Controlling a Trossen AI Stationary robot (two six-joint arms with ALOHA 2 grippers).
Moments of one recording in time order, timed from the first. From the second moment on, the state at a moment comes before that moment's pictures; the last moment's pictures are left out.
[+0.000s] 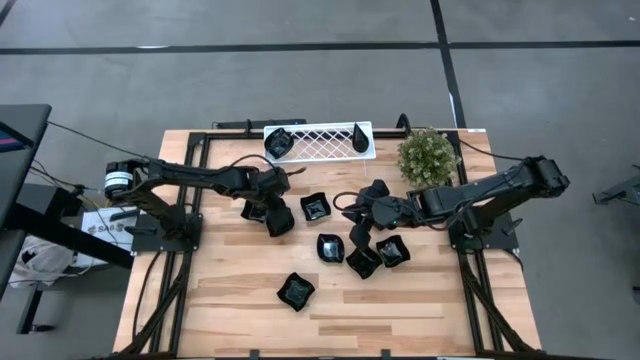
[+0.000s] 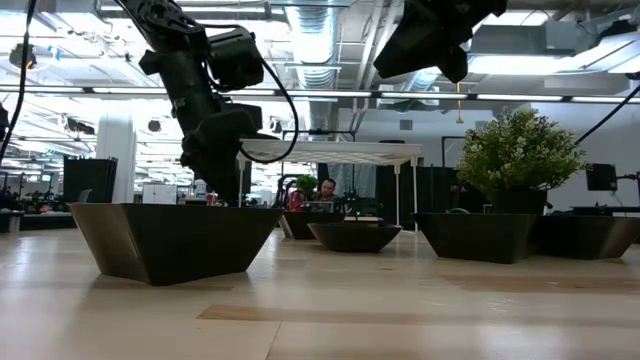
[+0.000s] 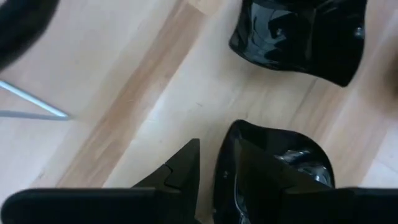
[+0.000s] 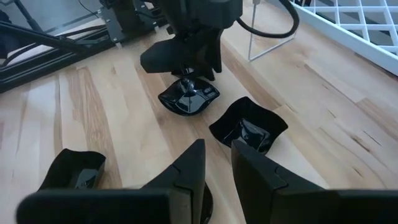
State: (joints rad) left arm 0.20 1.67 0.83 -0.43 -0.08 -0.27; right arm 0.22 1.30 0.96 -0.28 0.44 0.51
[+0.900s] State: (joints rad) left arm 0.19 1.67 0.83 -0.43 0.00 -0.32; right arm 0.22 1.30 0.96 -0.28 0.44 0.53
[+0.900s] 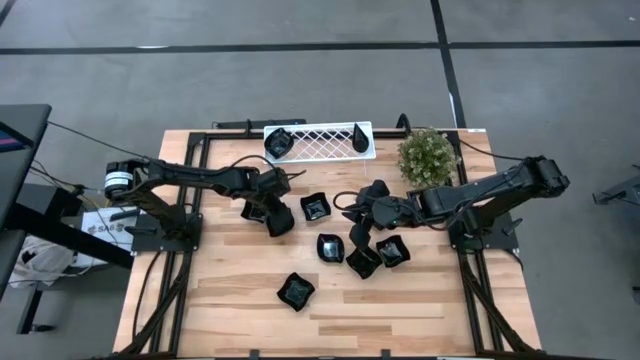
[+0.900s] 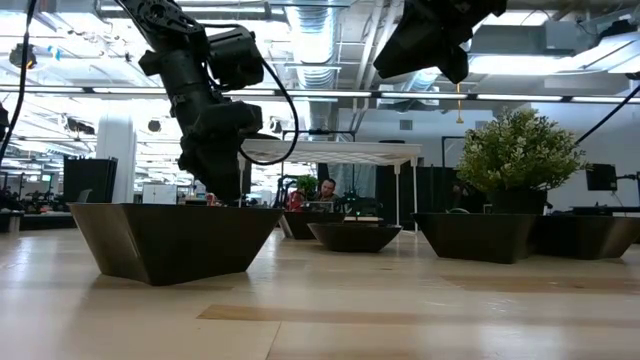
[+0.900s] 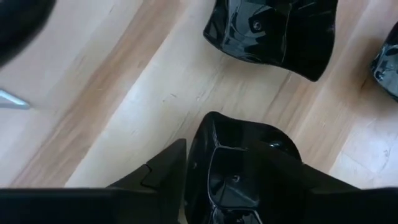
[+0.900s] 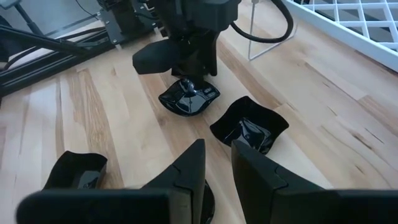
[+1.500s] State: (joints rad) left arm 0.15 1.67 0.74 -0.35 -0.07 -0.31; right arm 0.22 1.30 0.96 -0.28 0.44 0.53
